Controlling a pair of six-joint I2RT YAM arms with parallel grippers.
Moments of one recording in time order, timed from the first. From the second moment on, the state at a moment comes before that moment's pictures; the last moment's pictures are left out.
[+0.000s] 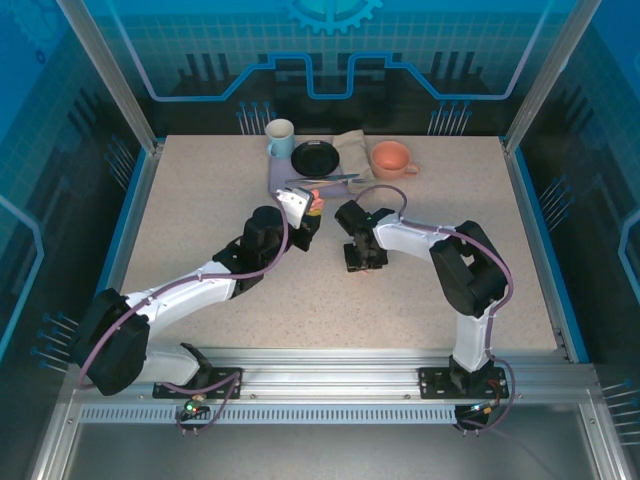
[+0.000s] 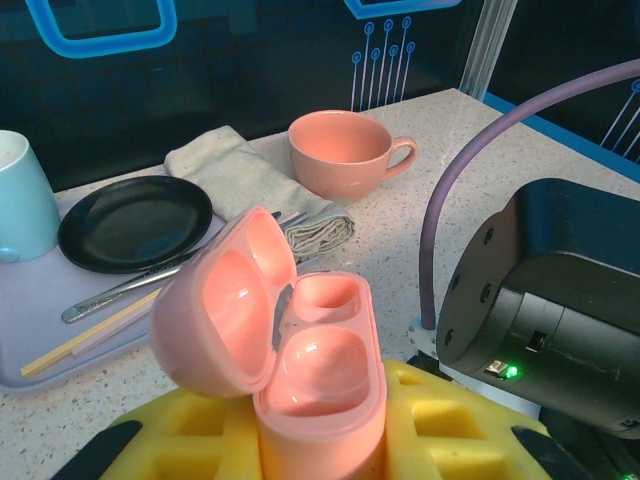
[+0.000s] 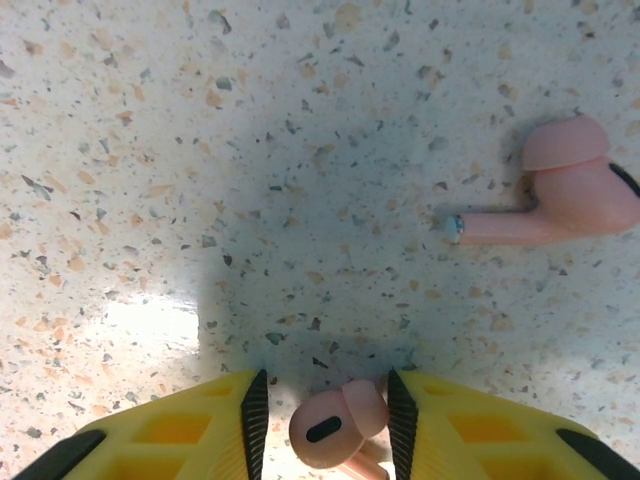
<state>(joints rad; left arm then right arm) -0.63 1.33 0.76 0.29 -0.10 -0.09 0.63 1.91 1.24 -0.74 0.07 0.52</state>
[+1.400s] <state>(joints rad) -0.61 1.32 0.59 0.55 0.08 -0.09 0.58 1.40 1.35 -0.78 0.03 0.61</state>
